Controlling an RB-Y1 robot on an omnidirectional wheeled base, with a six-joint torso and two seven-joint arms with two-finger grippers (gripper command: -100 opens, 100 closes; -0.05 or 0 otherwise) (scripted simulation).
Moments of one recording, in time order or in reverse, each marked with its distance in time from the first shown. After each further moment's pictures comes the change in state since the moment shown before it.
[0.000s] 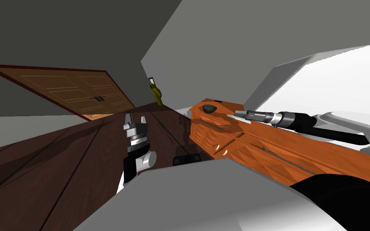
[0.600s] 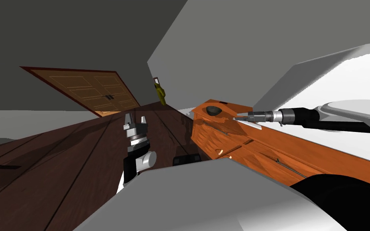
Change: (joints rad) left arm 0.000 0.000 0.000 0.000 0.000 0.000 0.000; right arm 0.055 -0.170 -0.023 0.116 0.161 -0.094 -0.042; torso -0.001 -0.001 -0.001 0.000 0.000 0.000
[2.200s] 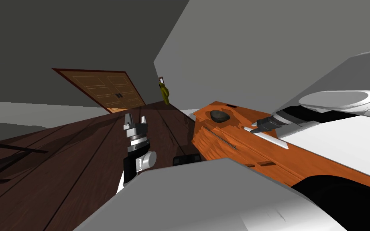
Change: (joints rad) left arm 0.000 0.000 0.000 0.000 0.000 0.000 0.000; right arm 0.119 -0.346 0.118 0.252 0.403 -0.166 -0.054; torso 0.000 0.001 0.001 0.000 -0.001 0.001
